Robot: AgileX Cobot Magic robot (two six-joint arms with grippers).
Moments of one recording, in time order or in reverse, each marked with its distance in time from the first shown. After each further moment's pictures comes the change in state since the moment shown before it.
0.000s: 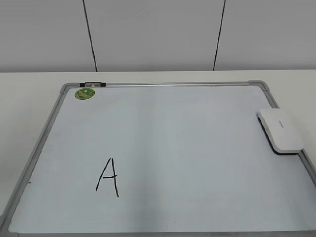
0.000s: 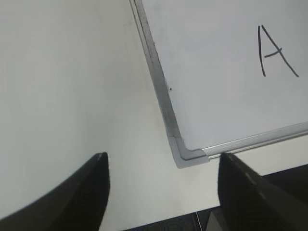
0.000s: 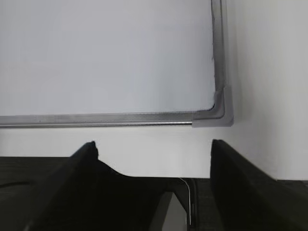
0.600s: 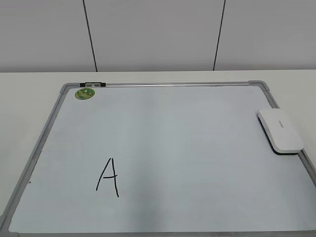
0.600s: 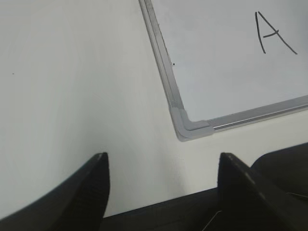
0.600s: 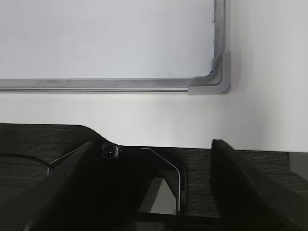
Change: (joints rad) left arm -0.002 -0.600 0.358 0.000 0.017 -0.002; right arm 0.000 -0.134 0.065 -0.006 0.097 -0.027
